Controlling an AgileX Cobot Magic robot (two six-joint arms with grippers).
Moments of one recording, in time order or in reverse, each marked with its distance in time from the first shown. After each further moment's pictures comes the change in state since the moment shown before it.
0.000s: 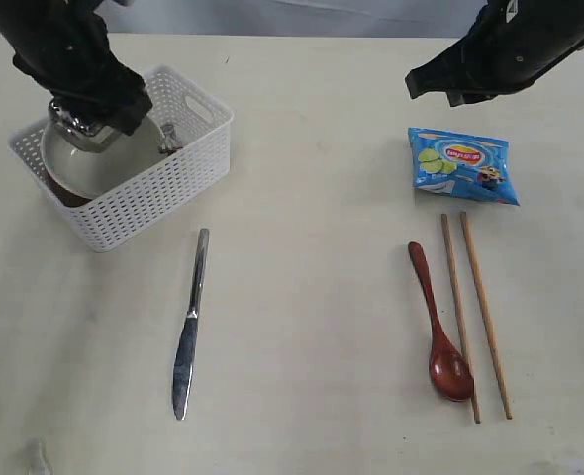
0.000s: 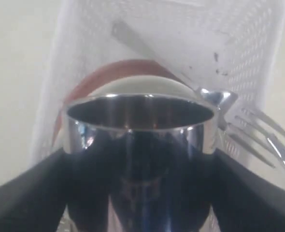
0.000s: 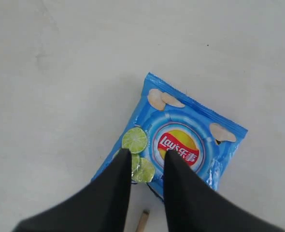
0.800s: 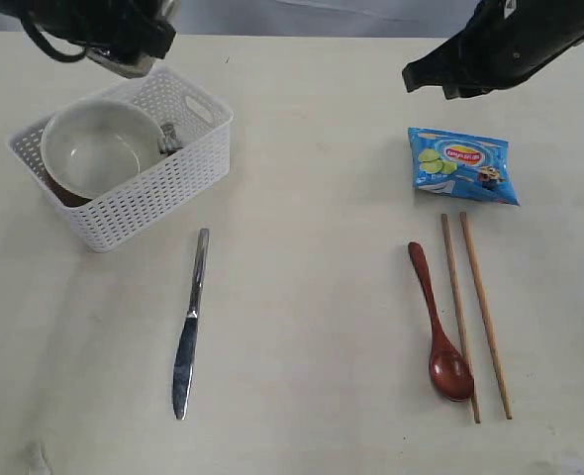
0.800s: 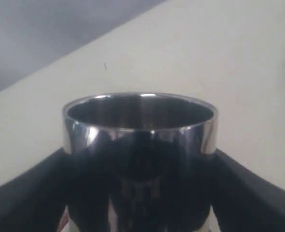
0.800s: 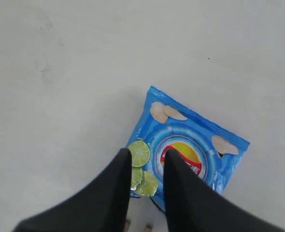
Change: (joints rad) left arm -0.046 -0.224 0.223 -0.184 -0.512 0.100; right arm 0.000 0.000 0.000 0.008 -0.040 0.000
